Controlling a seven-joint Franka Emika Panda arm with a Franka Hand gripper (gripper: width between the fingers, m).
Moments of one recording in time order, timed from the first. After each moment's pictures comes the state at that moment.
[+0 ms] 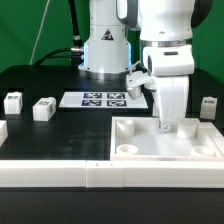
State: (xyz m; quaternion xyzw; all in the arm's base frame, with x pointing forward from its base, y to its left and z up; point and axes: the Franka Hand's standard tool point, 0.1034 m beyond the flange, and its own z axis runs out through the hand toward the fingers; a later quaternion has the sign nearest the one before) arm 0.497 0.089 0.008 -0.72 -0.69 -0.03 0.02
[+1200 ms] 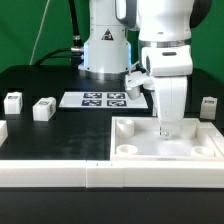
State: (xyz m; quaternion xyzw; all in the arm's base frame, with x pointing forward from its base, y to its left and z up) arm 0.496 0.087 0.008 -0.73 -0.68 -0.03 0.02
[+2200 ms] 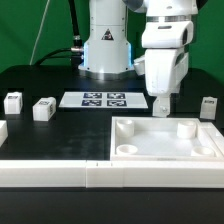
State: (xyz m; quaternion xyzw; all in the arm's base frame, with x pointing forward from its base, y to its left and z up) arm 0.474 0.102 0.042 -0.86 -0.51 -0.04 0.01
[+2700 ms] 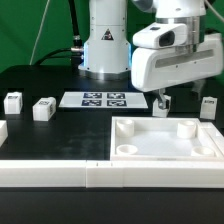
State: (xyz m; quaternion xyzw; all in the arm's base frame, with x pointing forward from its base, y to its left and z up) arm 0.444 0.144 0.040 -0.99 -0.15 -0.02 0.04
